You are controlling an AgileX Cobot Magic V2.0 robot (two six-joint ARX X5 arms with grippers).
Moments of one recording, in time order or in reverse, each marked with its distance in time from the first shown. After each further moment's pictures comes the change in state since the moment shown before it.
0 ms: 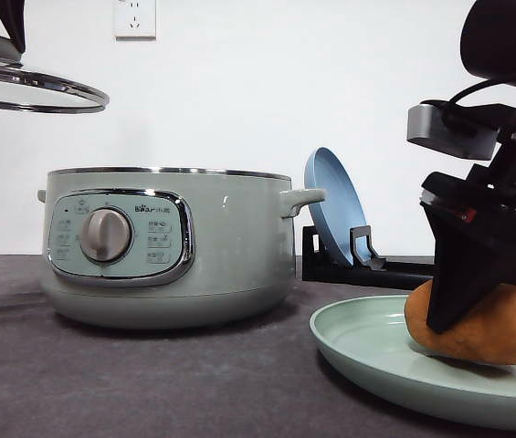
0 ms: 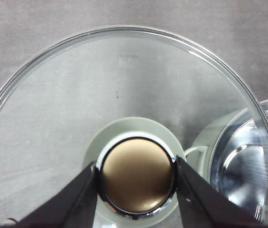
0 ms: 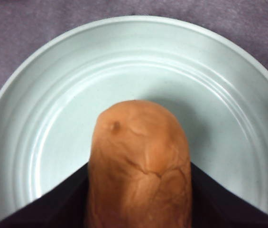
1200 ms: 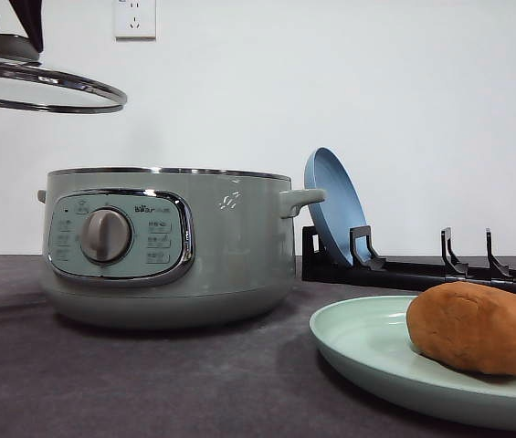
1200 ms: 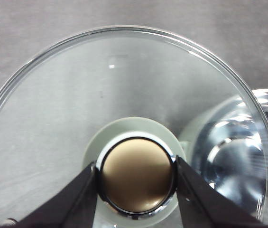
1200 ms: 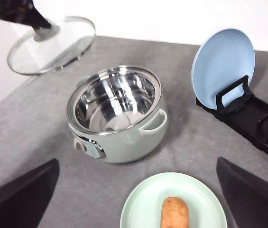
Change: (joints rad) left_arx -0.068 0.000 0.000 -0.007 0.000 -0.003; right_arx 0.000 -0.630 0.672 -0.640 0.004 0.070
